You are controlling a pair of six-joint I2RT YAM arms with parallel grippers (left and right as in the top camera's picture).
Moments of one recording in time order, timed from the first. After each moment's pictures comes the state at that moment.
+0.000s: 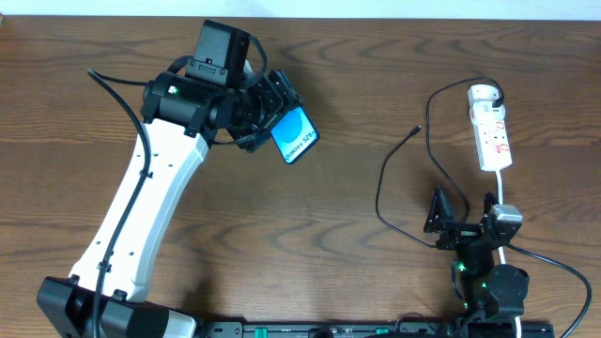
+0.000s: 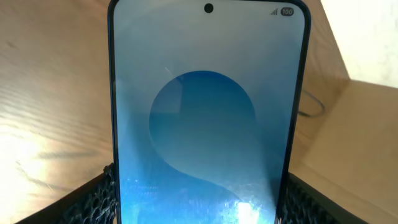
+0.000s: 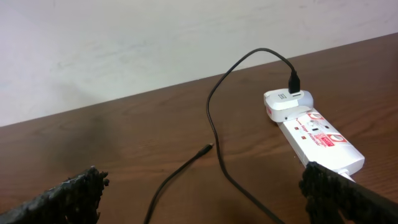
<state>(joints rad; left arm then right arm) -0.33 1.61 1.66 -1.07 0.37 -1.02 0.00 0.02 0.01 -0.07 -0.02 0.26</state>
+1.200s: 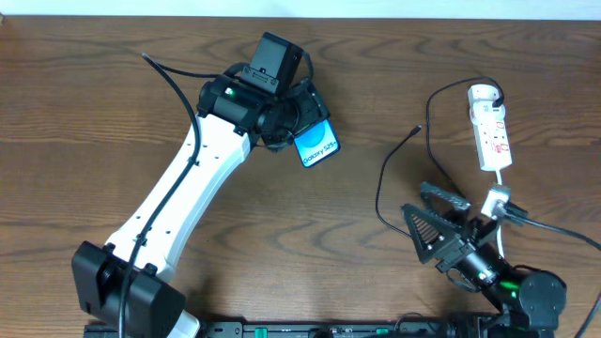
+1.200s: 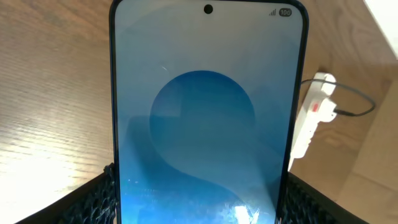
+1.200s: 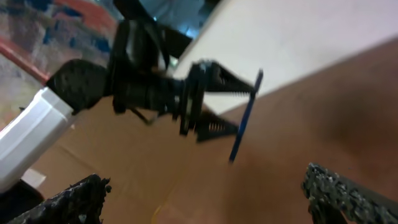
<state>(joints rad) -0.48 1.70 1.64 -0.96 0.23 -1.00 0.00 0.23 0.27 0.14 -0.77 0.98</state>
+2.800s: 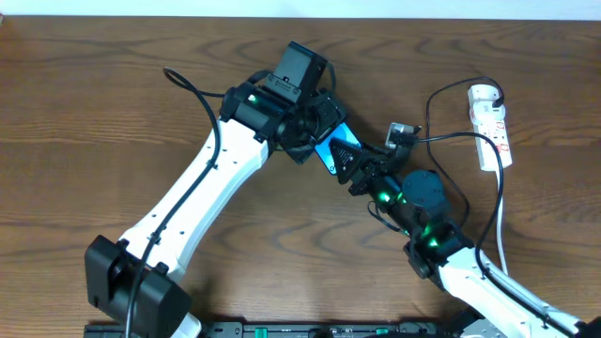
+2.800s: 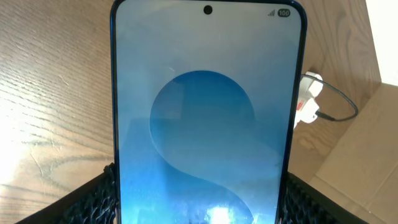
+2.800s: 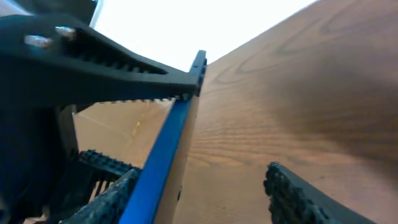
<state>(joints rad) -0.56 1.72 1.64 -0.95 0.25 -1.27 0.54 1.23 0.46 0.62 -0.11 0.86</state>
